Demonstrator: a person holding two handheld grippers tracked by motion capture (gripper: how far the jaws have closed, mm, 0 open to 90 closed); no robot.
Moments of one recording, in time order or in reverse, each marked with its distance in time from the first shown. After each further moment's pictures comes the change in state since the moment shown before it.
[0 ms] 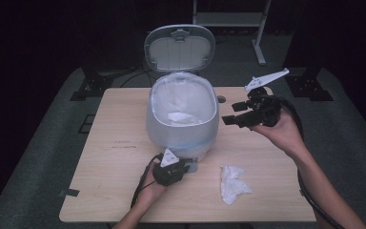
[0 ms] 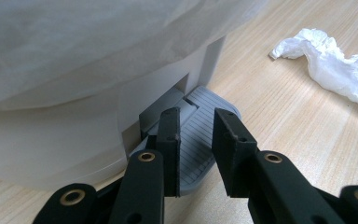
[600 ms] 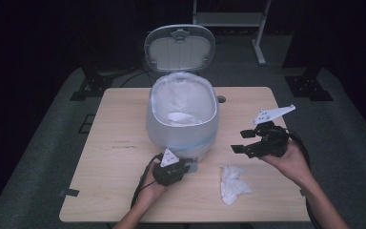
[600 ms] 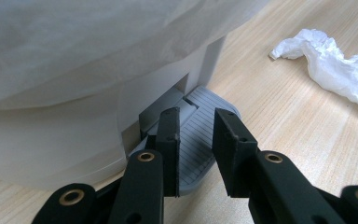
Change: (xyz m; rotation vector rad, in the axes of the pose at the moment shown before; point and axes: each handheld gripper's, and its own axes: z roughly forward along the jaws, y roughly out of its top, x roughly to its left) left arm 0.000 0.000 0.000 -0.003 0.001 -0.006; right arm 0.007 -0.081 0.012 0.028 0.014 0.008
